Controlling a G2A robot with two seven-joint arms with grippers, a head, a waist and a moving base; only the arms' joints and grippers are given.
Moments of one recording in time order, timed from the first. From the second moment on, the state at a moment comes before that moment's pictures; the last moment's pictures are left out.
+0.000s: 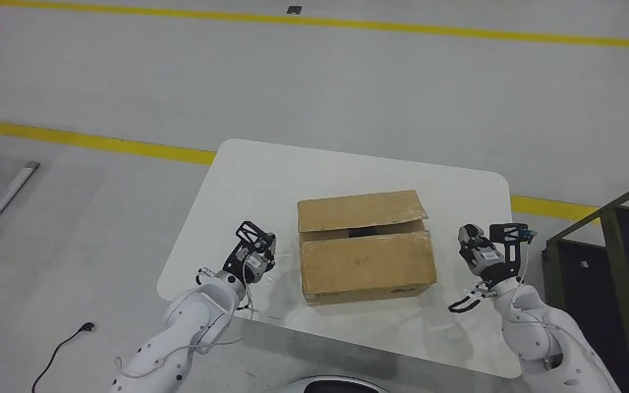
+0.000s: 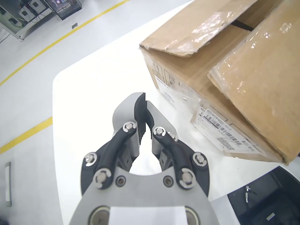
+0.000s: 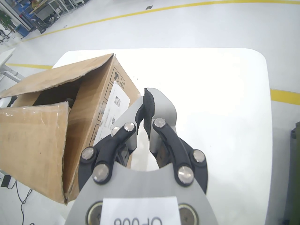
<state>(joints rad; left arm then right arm) 1.23 -1.03 -1.03 -1.68 1.32 -0.08 -0.25 -1.54 -1.02 1.56 -1.69 -0.80 -0.13 0.14</state>
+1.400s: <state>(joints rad) 1.17 -1.10 -0.97 -1.62 1.33 -0.24 -0.17 -1.78 -1.04 1.61 -1.87 -0.69 -0.22 0.23</state>
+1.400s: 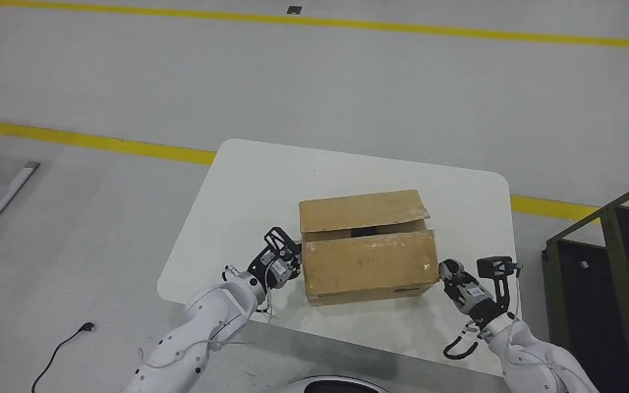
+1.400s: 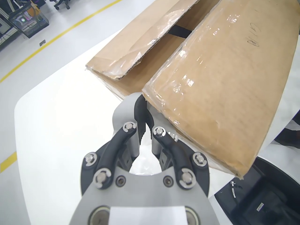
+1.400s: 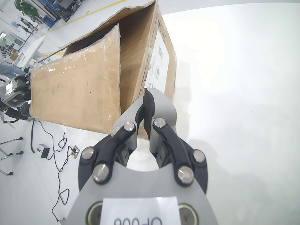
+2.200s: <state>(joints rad) 1.23 -1.10 -1.05 -1.65 1.32 -0.27 -0.24 -1.63 -1.06 1.51 -1.69 -0.80 -0.21 0.21</state>
